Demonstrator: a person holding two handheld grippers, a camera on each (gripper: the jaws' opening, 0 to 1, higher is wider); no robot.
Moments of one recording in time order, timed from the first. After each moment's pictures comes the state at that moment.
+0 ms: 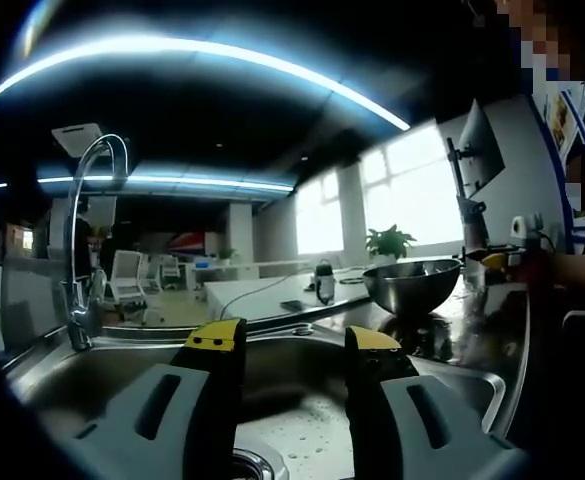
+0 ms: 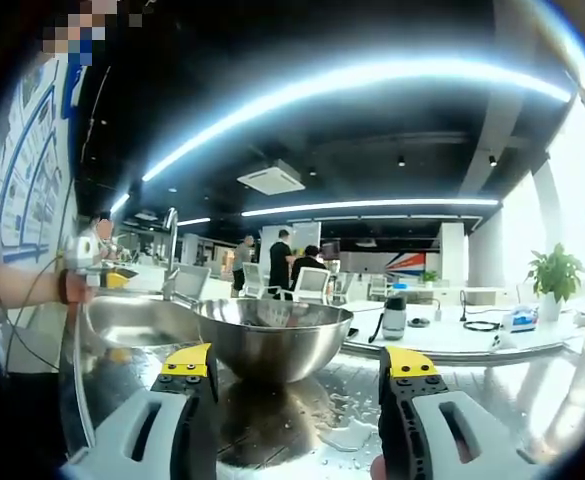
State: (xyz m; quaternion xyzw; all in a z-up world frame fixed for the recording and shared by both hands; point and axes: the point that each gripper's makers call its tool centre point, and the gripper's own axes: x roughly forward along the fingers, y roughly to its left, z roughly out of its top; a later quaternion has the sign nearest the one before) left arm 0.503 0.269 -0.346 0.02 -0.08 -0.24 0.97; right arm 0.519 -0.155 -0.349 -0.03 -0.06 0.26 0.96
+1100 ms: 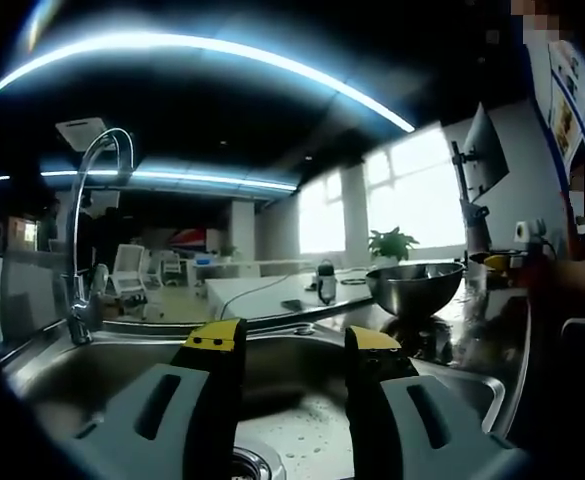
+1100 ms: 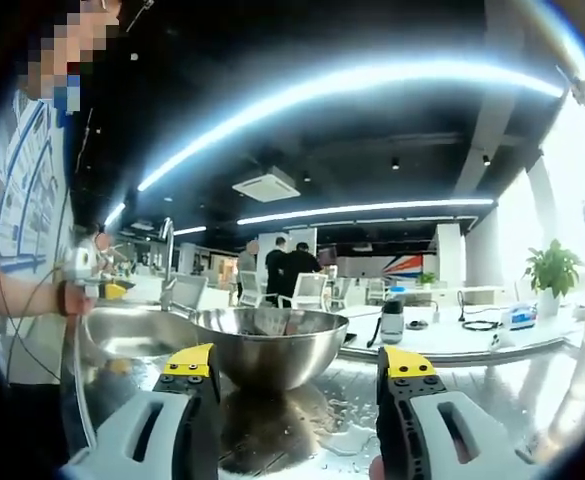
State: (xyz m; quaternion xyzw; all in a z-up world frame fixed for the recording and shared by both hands) left arm 0.506 0.274 -0.345 0.00 -0.08 -0.24 0.97; right arm 0.520 -0.162 -0.342 0.00 -0.07 0.25 0.96
